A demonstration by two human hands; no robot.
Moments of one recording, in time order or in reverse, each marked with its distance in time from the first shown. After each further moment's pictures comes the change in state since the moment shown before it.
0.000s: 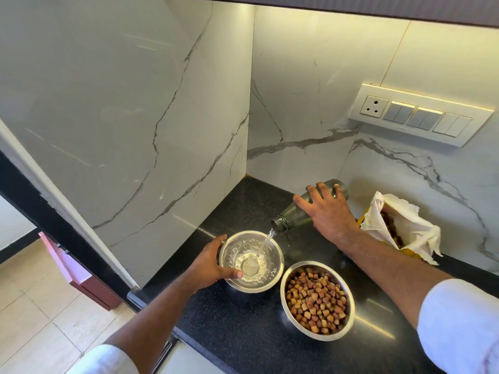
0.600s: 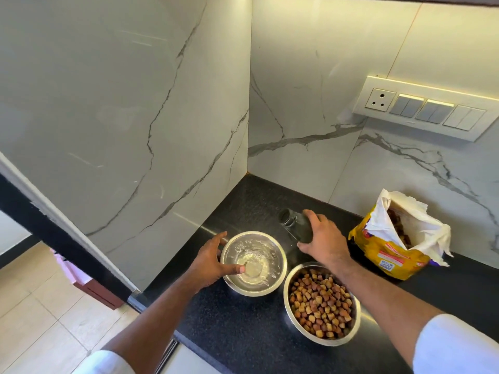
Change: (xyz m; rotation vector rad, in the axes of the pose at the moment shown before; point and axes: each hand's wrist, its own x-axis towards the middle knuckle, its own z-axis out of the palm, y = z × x) left_hand 0.008 0.001 -0.004 -0.024 0.061 0.040; right_hand -0.021 -0.046 0.046 0.758 -0.067 0.327
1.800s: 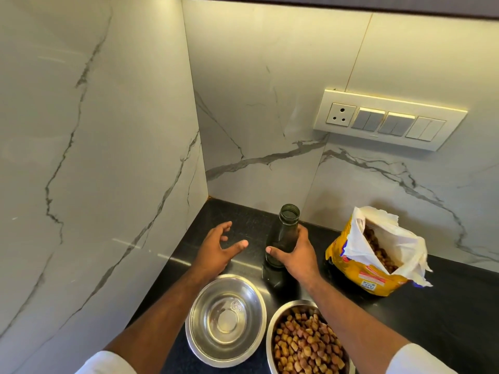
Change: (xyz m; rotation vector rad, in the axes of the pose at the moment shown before) left_hand 0.136 0.098 0.031 -0.075 0.029 0.205; right_hand 0.058 0.019 0.029 0.836 0.160 0.327
